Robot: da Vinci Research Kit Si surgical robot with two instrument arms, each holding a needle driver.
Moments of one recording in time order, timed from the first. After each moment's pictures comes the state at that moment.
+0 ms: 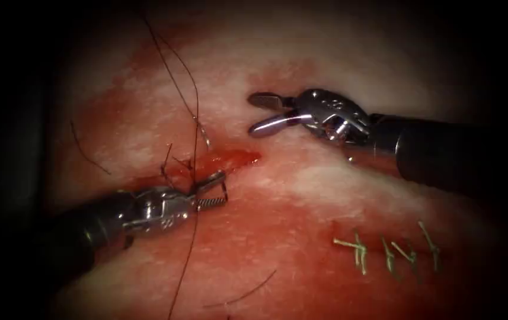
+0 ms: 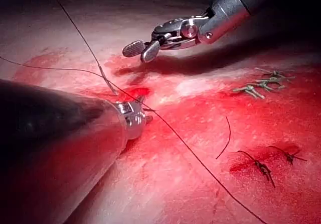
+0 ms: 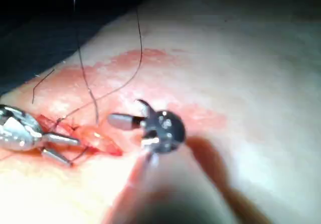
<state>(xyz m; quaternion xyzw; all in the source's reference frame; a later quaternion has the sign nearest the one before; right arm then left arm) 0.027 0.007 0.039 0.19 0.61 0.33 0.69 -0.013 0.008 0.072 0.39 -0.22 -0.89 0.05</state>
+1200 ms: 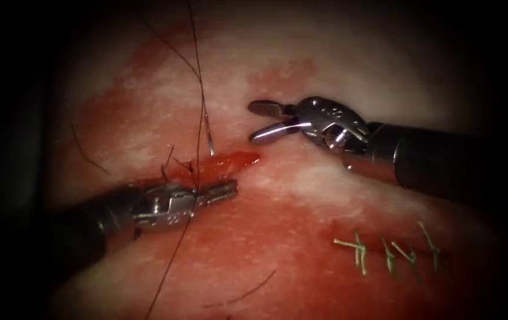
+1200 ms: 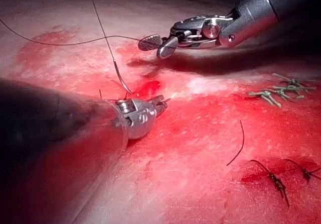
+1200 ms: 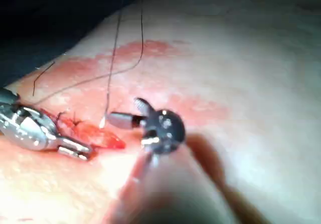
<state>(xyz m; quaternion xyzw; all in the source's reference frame) 0.027 0.006 0.040 0.19 0.61 0.33 0.69 -0.015 0.008 0.073 0.51 -0.17 -0.84 -0.04</state>
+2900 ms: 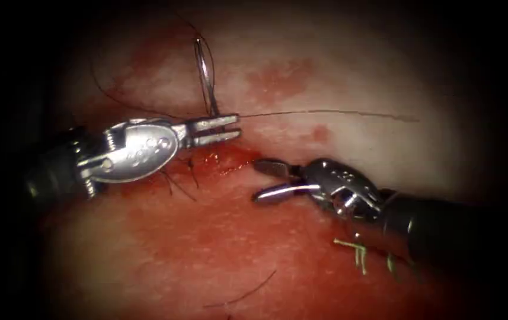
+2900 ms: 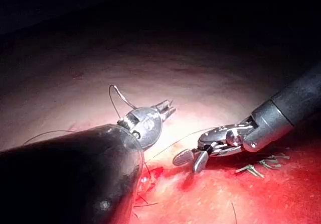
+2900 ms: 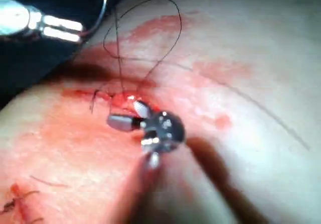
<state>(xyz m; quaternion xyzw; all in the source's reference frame) 0.025 -0.005 0.035 0.32 0.57 0.42 0.63 -0.012 0.020 0.055 0.54 -0.15 -0.82 -0.09</state>
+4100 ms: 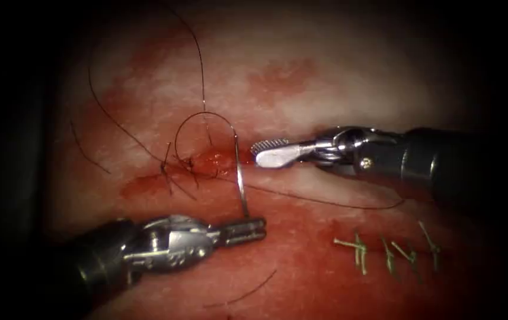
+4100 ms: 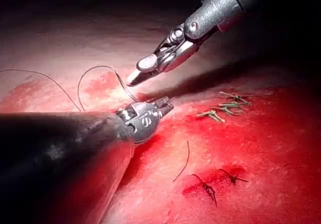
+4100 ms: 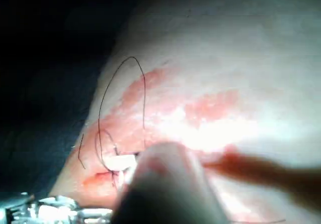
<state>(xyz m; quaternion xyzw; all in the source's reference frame) 0.028 0.000 0.030 0.51 0.48 0.56 0.45 -0.017 0.007 0.059 0.54 -0.15 -0.83 0.00</state>
